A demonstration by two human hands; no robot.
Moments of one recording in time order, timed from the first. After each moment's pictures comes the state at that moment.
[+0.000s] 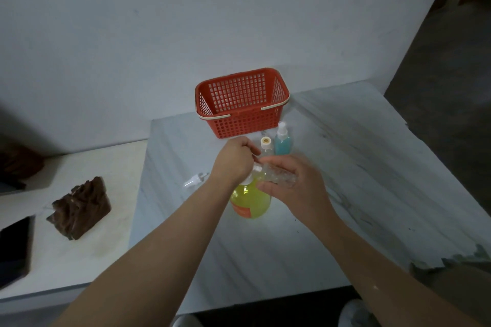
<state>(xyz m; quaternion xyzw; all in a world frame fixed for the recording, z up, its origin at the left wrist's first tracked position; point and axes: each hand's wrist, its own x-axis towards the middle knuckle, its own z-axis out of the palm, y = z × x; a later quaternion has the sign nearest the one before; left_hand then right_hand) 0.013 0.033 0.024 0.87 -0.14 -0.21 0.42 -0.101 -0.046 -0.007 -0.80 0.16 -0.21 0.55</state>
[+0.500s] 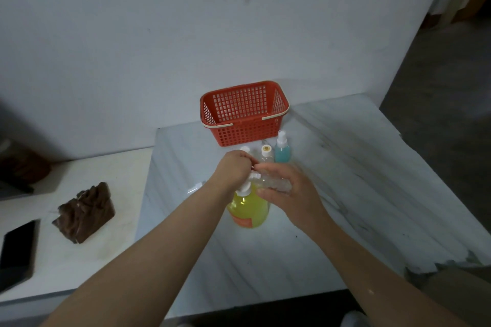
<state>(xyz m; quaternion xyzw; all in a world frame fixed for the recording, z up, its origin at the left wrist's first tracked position) 0.003 0.047 0.037 0.84 -0.09 -0.28 0.45 -0.105 -0.038 -0.007 -0.78 0.13 -0.18 0.58</state>
